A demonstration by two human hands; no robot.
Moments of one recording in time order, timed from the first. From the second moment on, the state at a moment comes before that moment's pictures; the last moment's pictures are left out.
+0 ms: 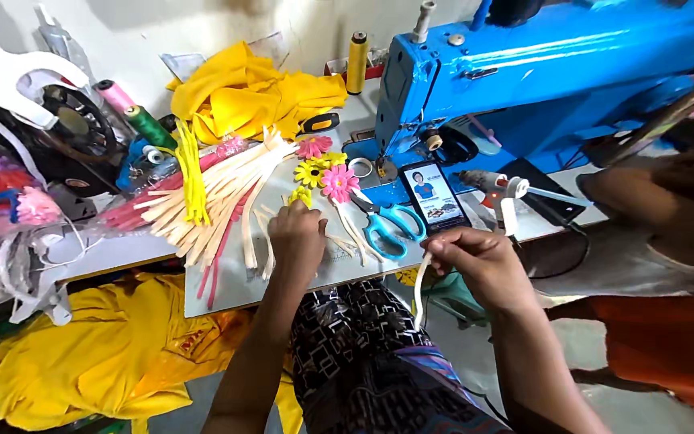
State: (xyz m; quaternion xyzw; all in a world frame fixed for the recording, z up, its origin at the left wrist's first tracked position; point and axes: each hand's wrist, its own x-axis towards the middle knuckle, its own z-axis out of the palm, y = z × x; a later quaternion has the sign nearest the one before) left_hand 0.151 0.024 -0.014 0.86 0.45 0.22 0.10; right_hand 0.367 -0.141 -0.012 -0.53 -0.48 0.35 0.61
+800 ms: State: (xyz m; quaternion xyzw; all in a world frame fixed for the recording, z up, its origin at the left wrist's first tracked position) left_hand 0.197 0.018 -0.038 0.78 0.48 0.37 0.16; right_hand 0.369 -0.157 -0.038 -0.54 -0.49 0.39 0.56
